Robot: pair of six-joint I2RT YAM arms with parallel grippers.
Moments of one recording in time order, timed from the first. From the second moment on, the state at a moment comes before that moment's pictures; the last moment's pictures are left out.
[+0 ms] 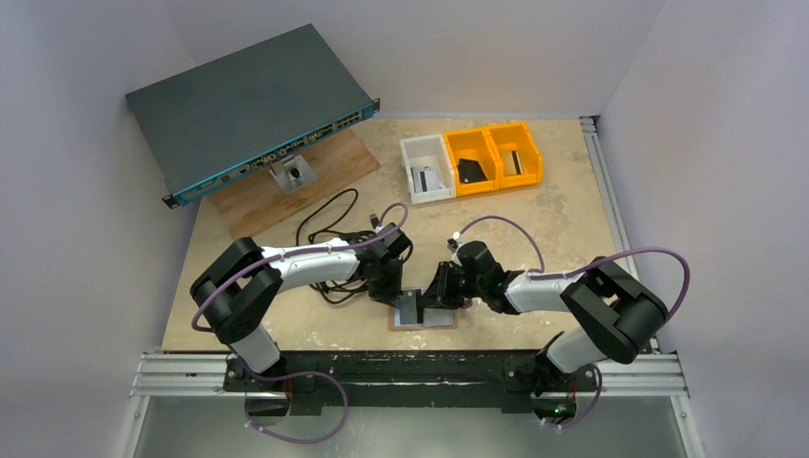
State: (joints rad) left arm -0.86 1.66 0.93 -0.50 0.11 -0.83; right arm 0.73 1.49 0.42 0.31 -0.38 0.98
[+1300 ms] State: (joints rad) left arm -0.87 1.67 0.94 -0.50 0.11 -0.84; right arm 0.67 1.48 0.35 0.41 -0.44 0.98
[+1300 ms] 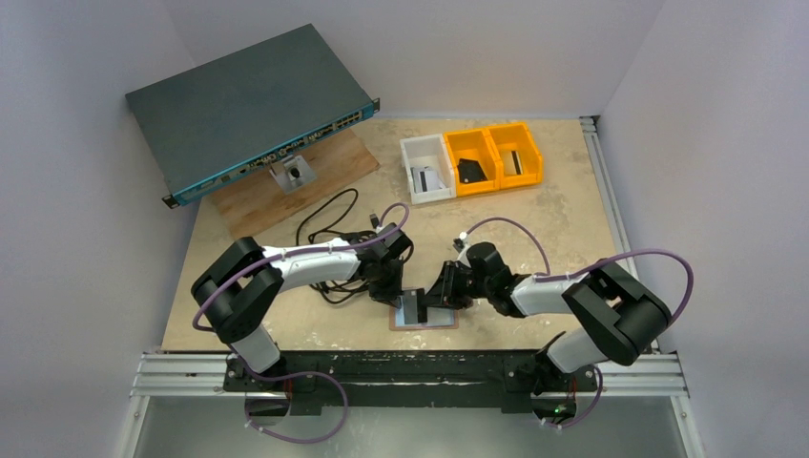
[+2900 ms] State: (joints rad) left arm -0.83 1.34 1.03 -0.70 0.03 -0.74; right arm 0.56 1.09 0.56 -0.10 -0.28 0.89
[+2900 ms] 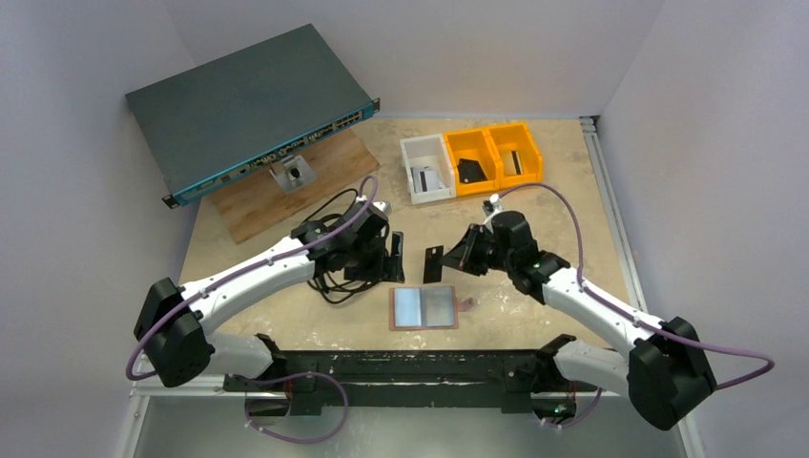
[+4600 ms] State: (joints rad) left arm -0.82 1.29 1.02 -0.72 0.07 -0.68; right arm 0.10 2.06 1.66 -0.29 -0.19 0.69
